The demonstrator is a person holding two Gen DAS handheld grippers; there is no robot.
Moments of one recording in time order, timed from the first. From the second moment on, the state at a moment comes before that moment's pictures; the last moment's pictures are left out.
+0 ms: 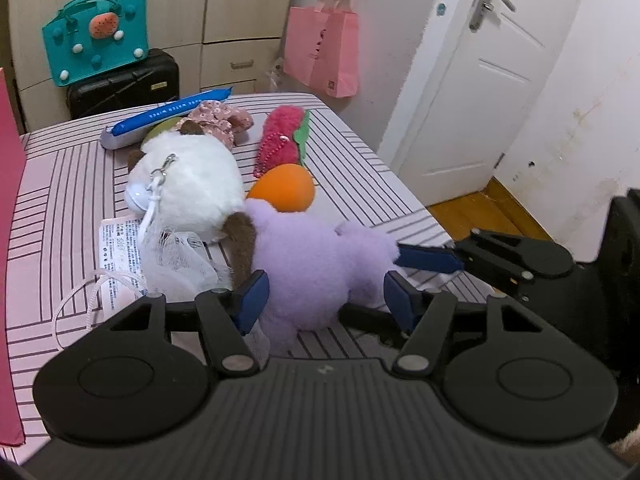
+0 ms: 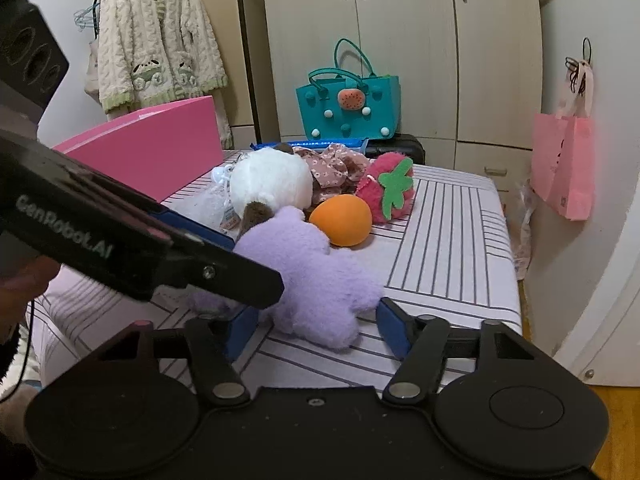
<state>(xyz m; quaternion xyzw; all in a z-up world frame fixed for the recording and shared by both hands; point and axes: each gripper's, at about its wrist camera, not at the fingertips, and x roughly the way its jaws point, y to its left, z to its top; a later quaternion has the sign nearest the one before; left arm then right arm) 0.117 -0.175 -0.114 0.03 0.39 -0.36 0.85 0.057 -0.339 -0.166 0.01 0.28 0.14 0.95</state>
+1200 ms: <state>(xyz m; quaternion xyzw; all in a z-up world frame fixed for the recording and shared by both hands) 0.077 -0.181 -0.085 0.04 0.35 -0.40 0.85 0.020 -0.339 -0.137 -0.01 0.27 0.09 0.96</state>
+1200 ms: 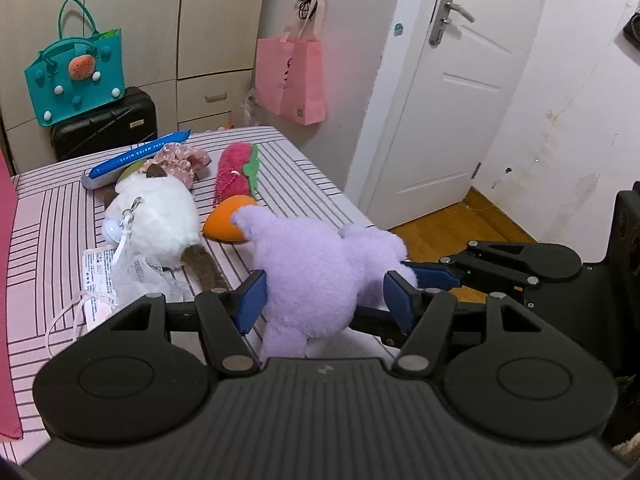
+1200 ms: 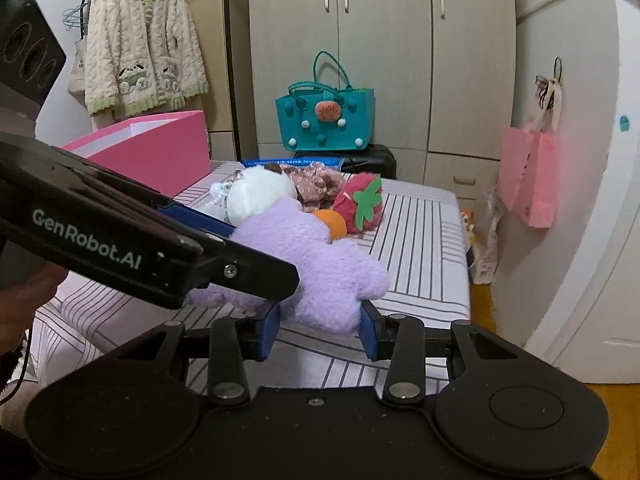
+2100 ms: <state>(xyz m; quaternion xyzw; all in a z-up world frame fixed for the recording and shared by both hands) 0.033 -0.071 -0.006 0.03 0.39 -0.35 0.85 -0.008 -0.265 -0.055 -0.01 0.33 0.19 0.92</state>
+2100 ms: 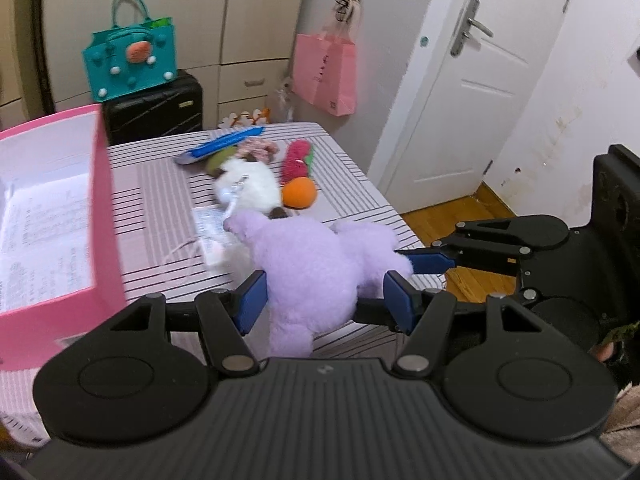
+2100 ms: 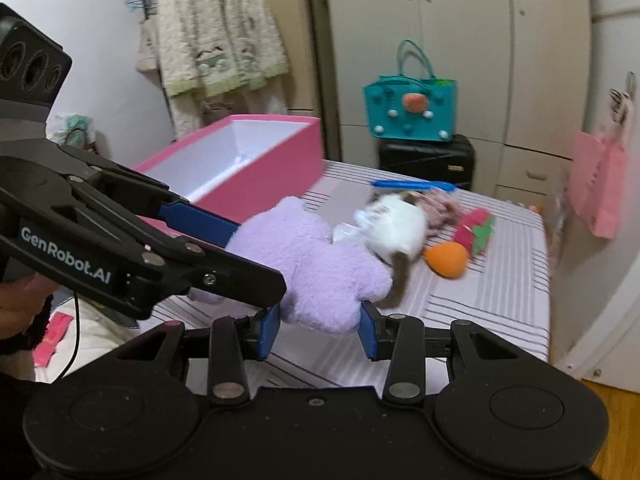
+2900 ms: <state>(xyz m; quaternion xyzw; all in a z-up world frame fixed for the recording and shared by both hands) 0.123 0.072 0.015 -0.05 0.33 -0.23 0.91 0.104 -0.127 -0.008 -0.10 0.29 0.31 0.90</state>
